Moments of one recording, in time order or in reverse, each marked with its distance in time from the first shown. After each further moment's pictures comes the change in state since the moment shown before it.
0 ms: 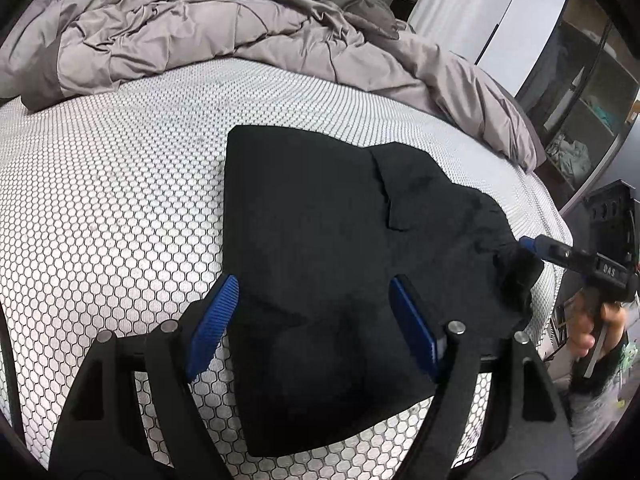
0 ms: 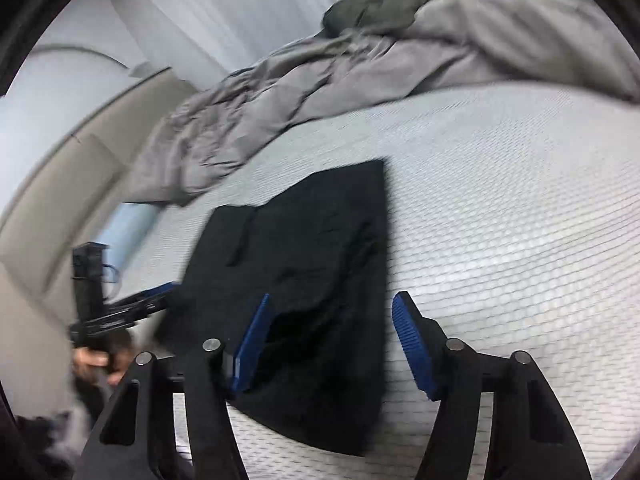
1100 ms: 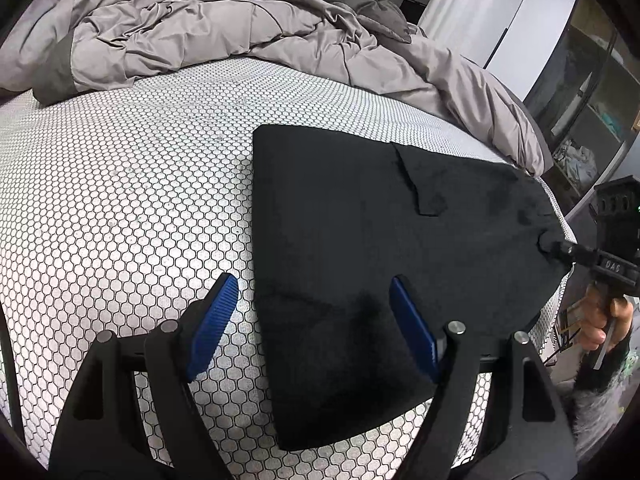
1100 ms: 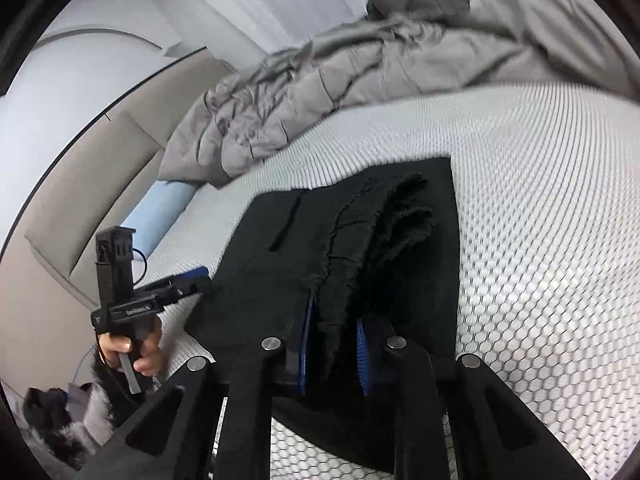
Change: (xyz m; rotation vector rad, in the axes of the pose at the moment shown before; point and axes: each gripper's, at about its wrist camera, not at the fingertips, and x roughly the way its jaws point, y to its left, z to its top) left arm -0.008 0.001 0.000 -0.026 0.009 0.025; right arm 0.006 0.013 0.023 -0.089 0.040 0.058
